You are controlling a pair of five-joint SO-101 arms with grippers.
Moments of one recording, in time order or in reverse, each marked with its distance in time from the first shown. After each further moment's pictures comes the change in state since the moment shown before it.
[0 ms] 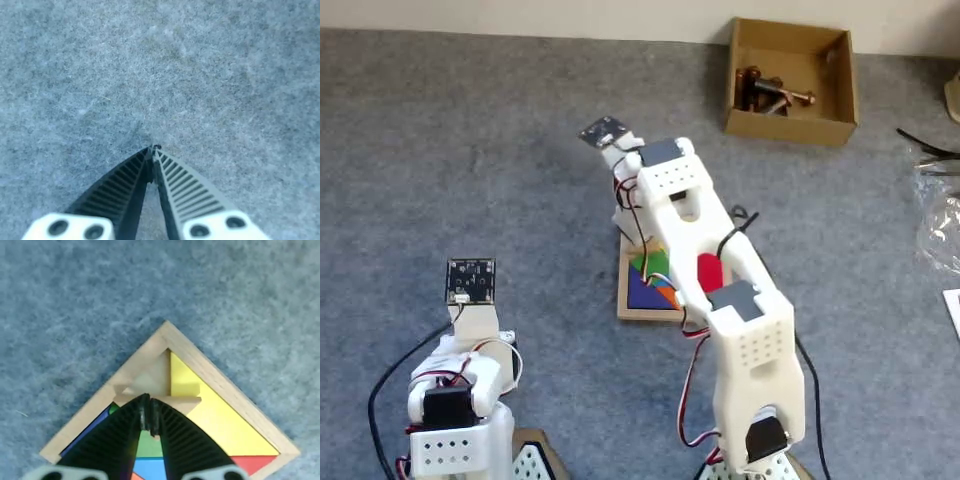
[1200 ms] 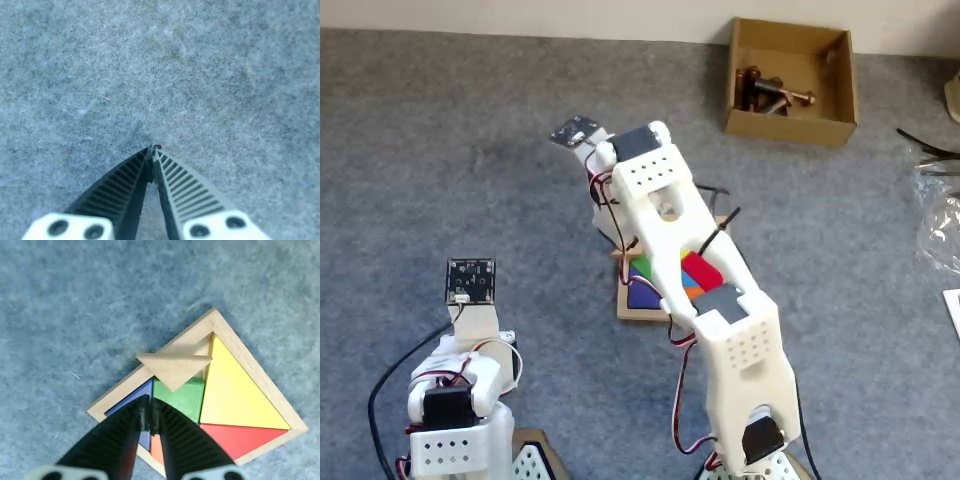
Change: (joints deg) left arm 0.0 0.0 0.0 0.0 0.0; right arm -4.6 0.4 -14.6 17.7 0.1
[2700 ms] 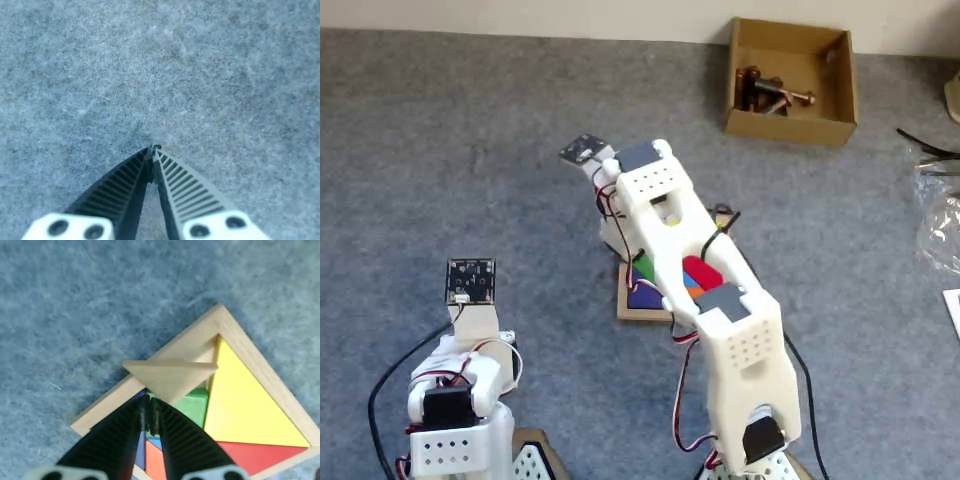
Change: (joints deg) left arm 0.0 0.0 0.0 0.0 0.0; right arm 1.5 0.0 11.2 -9.2 0.0
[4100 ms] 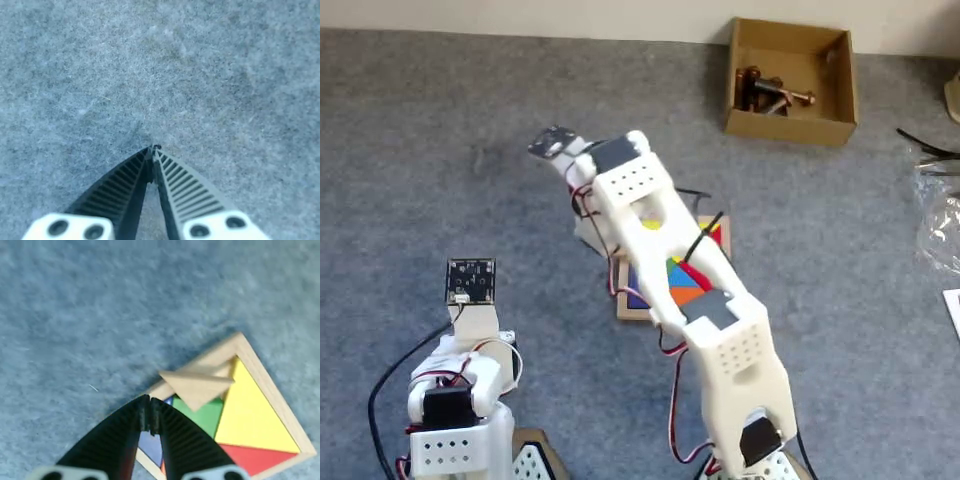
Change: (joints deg) left arm 0.0 0.0 0.0 0.0 0.0; right arm -6.4 0.0 -9.8 5.4 0.0
